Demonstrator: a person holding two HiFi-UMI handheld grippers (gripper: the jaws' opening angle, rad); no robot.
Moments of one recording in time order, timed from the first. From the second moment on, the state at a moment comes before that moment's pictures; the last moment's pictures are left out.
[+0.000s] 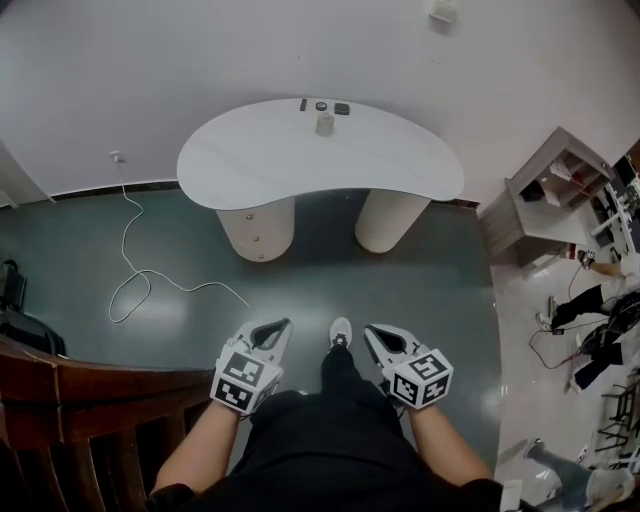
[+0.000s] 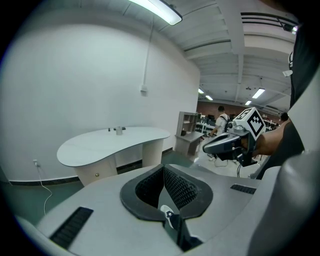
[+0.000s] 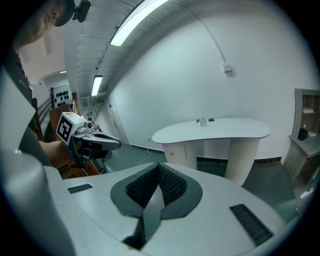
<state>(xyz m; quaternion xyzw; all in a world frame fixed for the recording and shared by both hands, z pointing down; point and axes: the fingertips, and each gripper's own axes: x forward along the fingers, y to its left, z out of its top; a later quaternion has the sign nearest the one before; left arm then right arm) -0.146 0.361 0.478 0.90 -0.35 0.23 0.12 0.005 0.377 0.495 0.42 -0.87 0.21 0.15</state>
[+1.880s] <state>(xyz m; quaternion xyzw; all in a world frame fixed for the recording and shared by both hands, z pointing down) -0.030 0.004 0.477 0.86 -0.42 0.27 0.12 0.112 0.004 0.509 0.35 -0.90 0.23 0.12</state>
